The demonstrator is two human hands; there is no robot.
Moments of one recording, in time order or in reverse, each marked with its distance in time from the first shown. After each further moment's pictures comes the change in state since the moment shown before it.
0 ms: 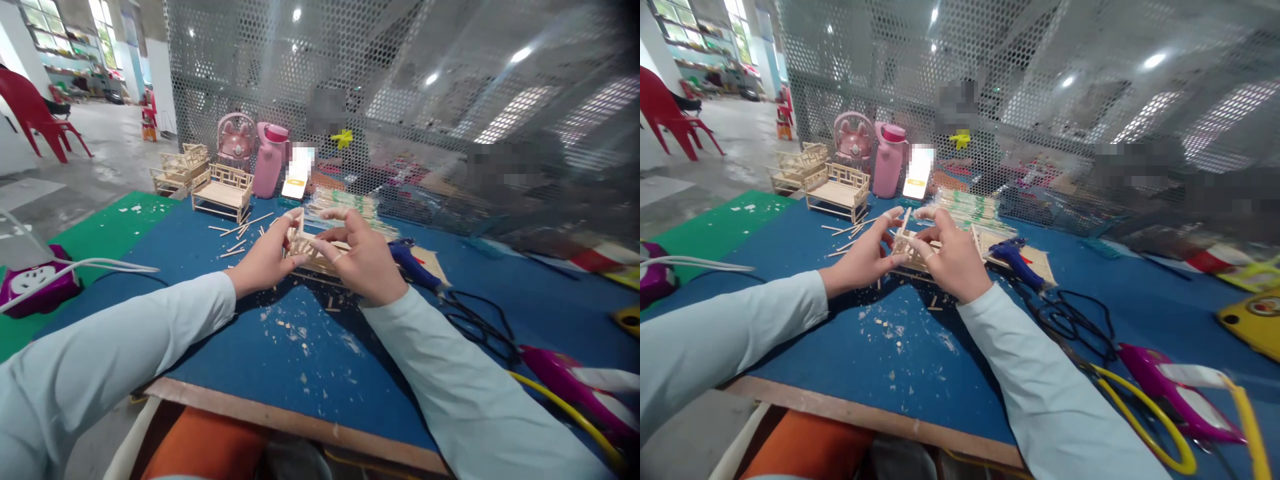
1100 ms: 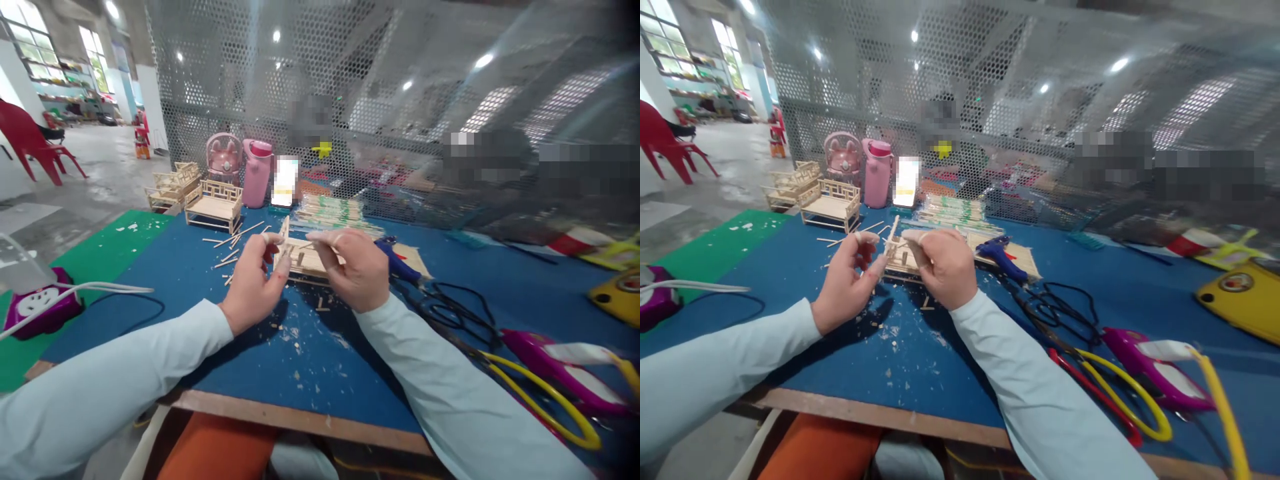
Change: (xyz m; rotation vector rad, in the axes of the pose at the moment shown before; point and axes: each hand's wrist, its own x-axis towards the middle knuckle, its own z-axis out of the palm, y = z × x) left_hand -0.031 0.027 0.008 0.168 0.376 0.146; right_hand -0.017 -0.003 0.000 -0.133 0.359 -0.310
